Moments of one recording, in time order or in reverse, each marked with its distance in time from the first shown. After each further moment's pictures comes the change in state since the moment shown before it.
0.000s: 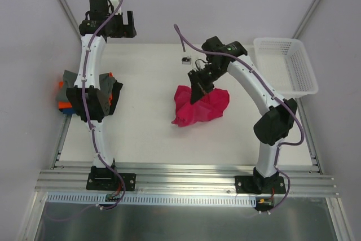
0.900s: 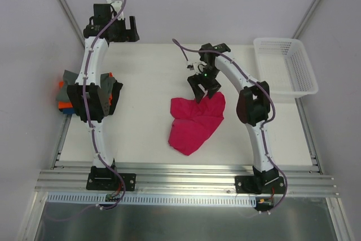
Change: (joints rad) left arm 0.000 -0.002 -0.151 0.107 0.048 -0.023; right arm -0.098 0.396 0.179 -0.036 0.313 -0.052
